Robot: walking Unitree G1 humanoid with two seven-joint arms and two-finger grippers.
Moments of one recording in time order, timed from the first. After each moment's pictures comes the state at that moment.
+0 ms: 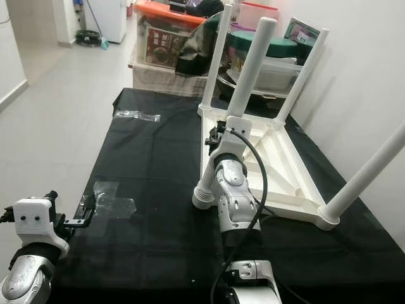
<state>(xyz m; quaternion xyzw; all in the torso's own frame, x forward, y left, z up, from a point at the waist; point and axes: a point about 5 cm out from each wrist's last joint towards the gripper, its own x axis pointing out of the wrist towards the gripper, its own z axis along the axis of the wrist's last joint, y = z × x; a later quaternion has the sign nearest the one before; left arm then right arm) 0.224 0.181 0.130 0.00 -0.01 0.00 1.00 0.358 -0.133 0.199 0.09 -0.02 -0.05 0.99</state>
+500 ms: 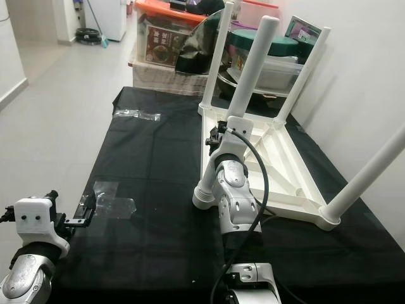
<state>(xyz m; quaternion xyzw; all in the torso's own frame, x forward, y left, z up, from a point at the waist) 0.224 0.181 0.129 0.00 -0.01 0.00 1.00 0.356 -0.134 0.201 0.09 -0.02 -0.05 0.99</state>
